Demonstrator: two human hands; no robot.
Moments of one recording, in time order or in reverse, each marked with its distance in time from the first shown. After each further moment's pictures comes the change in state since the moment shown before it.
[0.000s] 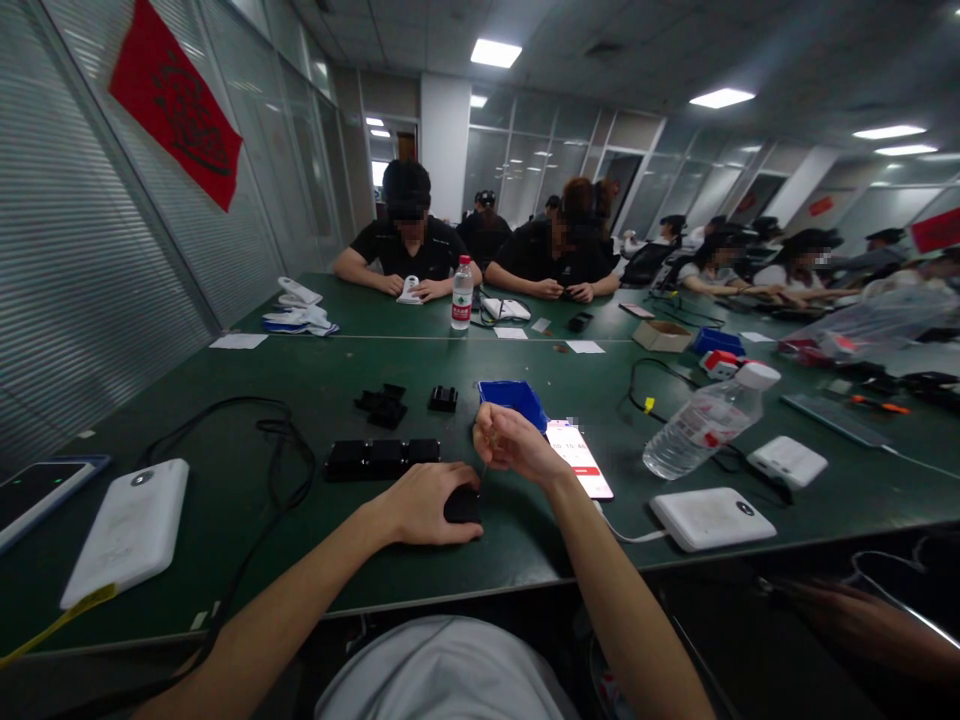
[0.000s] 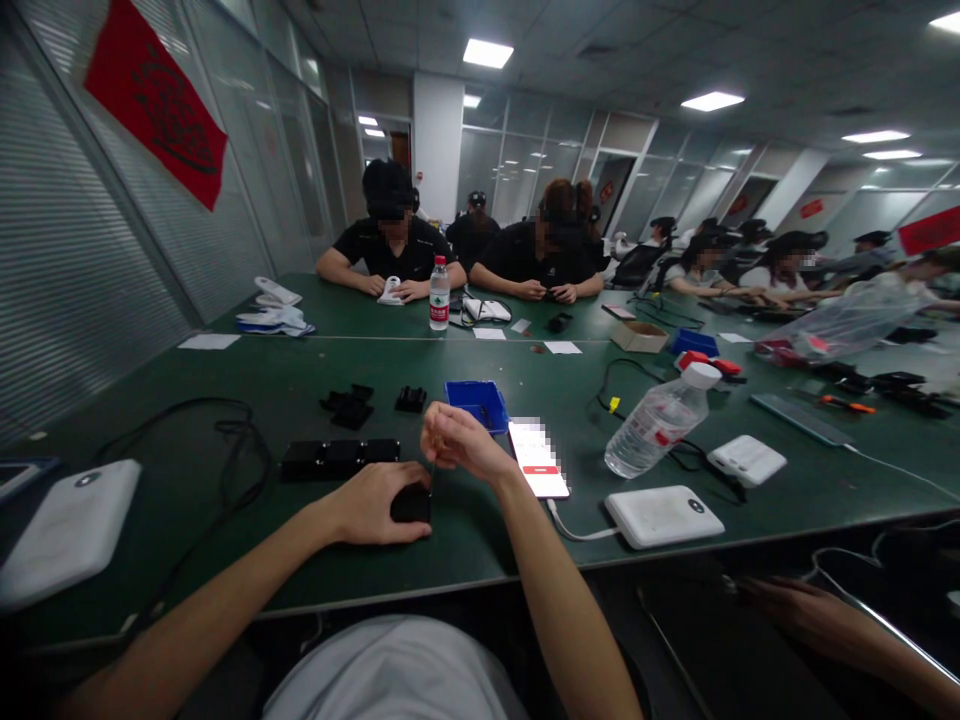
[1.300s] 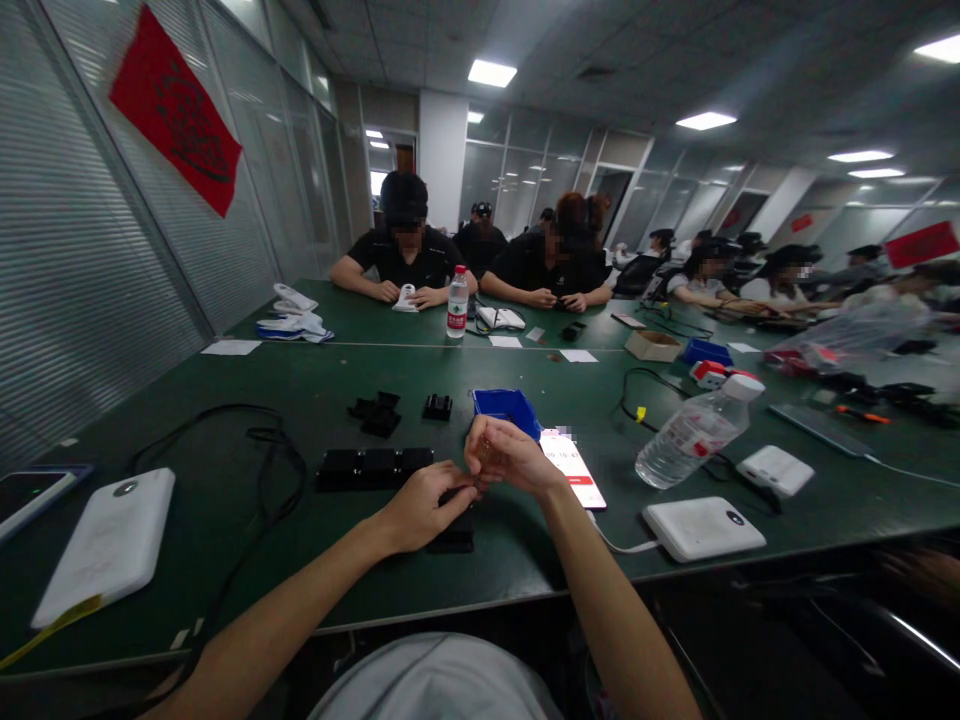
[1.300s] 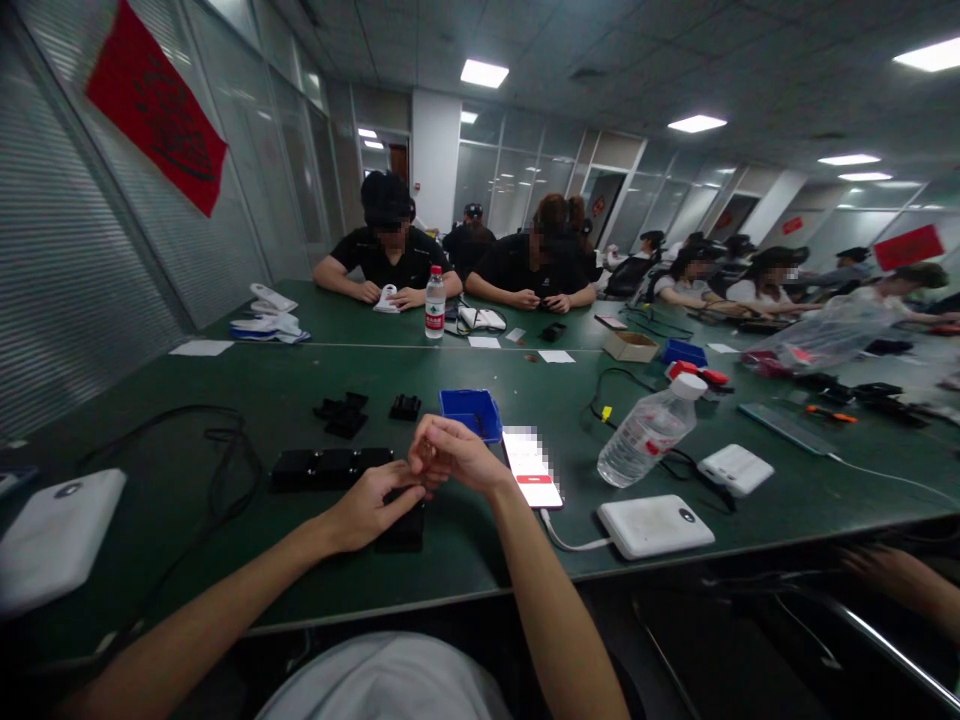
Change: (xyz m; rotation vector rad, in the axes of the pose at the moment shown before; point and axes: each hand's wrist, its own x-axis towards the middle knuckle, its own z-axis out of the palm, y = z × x) left_hand 0.009 -0.004 0.017 -0.353 0.298 0.085; right_hand -0.003 0.000 0.001 0.013 -0.013 0.025
